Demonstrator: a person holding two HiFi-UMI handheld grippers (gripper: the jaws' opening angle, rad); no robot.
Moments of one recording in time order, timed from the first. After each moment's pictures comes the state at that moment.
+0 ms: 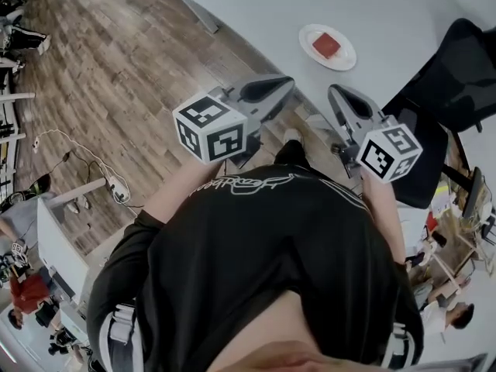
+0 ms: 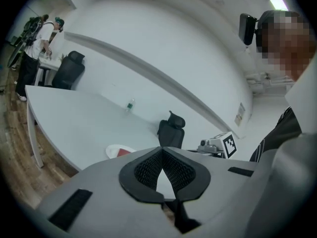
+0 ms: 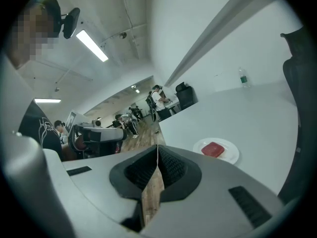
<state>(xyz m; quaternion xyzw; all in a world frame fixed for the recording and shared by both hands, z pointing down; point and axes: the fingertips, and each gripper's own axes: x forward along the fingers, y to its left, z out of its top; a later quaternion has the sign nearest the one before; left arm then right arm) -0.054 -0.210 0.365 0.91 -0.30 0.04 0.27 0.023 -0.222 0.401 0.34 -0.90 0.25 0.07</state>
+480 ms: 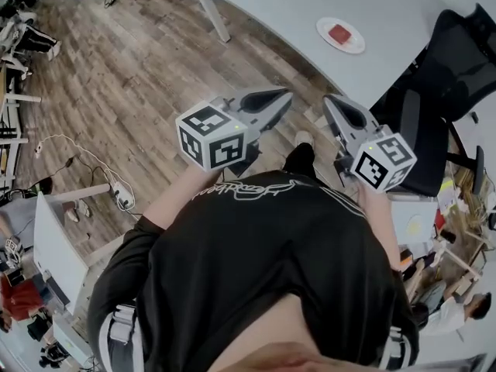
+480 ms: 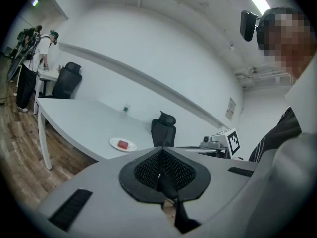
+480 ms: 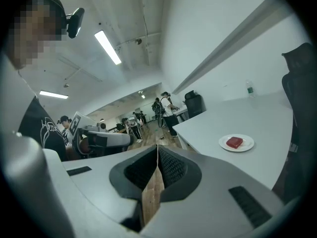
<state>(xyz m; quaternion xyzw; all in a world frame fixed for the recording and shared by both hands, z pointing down) -0.124 -0.071 0.334 0.93 -0.29 0.04 0.23 -0.057 -0.079 0.352 0.34 -0.92 0.20 0.04</state>
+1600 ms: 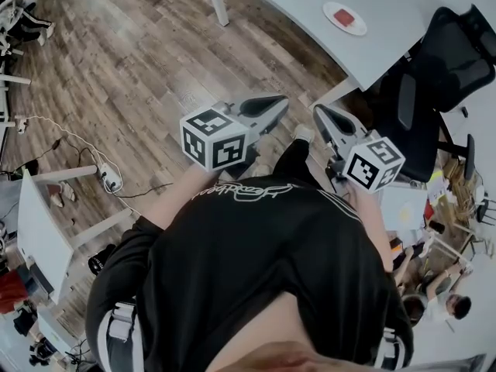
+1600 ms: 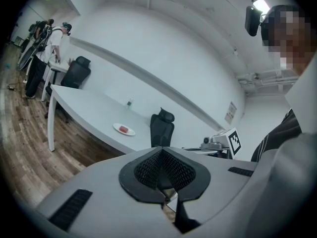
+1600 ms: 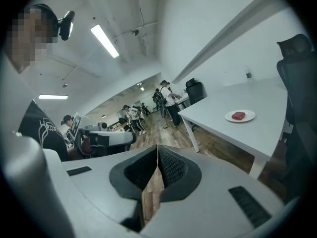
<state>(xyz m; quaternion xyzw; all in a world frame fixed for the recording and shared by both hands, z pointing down) -0.153 0.028 0.364 0.91 -0.30 0.03 0.27 -0.089 0.025 0.385 0.32 -0.91 0.25 0.08</state>
